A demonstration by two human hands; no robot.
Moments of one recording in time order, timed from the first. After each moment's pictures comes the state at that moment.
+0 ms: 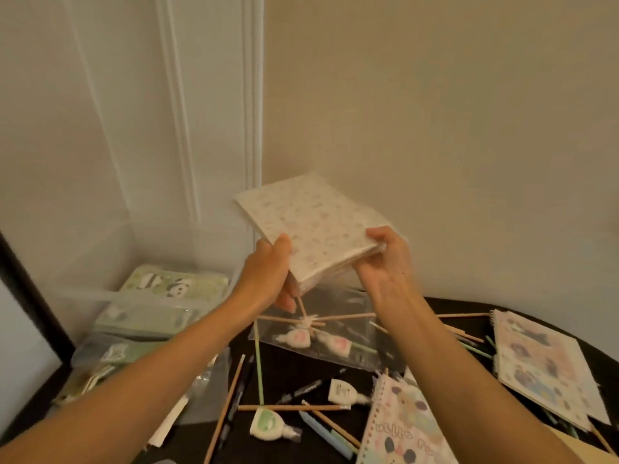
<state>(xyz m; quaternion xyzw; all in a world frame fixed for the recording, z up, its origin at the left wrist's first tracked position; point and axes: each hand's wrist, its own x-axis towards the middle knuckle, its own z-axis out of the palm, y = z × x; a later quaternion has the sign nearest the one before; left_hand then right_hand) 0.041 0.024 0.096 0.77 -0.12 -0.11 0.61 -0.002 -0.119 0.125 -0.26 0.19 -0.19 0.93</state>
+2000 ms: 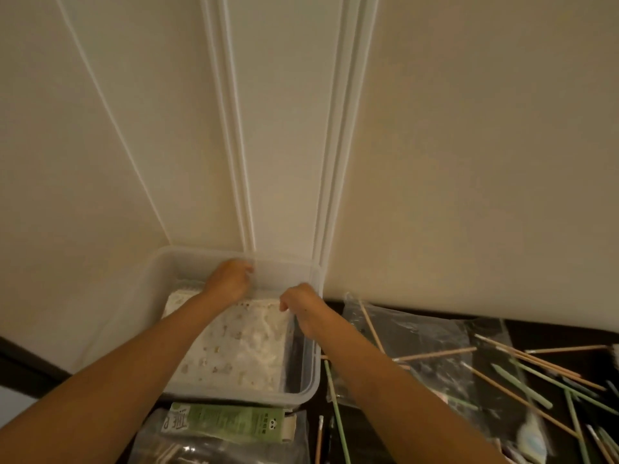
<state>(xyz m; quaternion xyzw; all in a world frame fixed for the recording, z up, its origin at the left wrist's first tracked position) 0.299 0.124 0.023 0.95 -0.07 -0.14 0.26 0.223 0.013 0.038 -0.70 0.34 0.17 0.60</state>
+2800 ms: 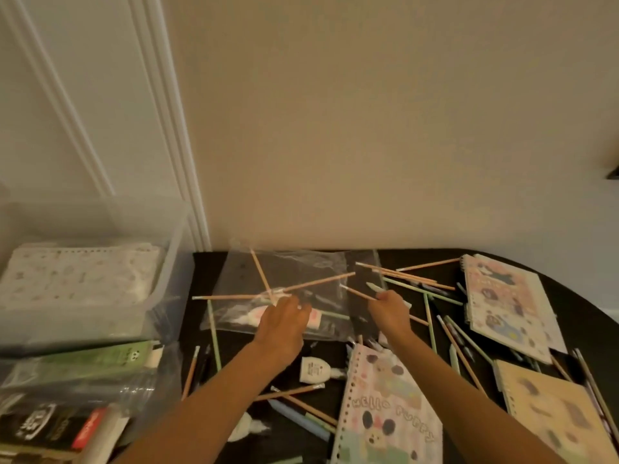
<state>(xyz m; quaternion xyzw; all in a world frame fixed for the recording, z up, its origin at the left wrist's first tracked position) 0.041 -0.057 -0.053 0.90 -0.43 -0.12 0.01 -0.030 -0.224 -0.056 -0.75 0.50 -0.06 0.44</state>
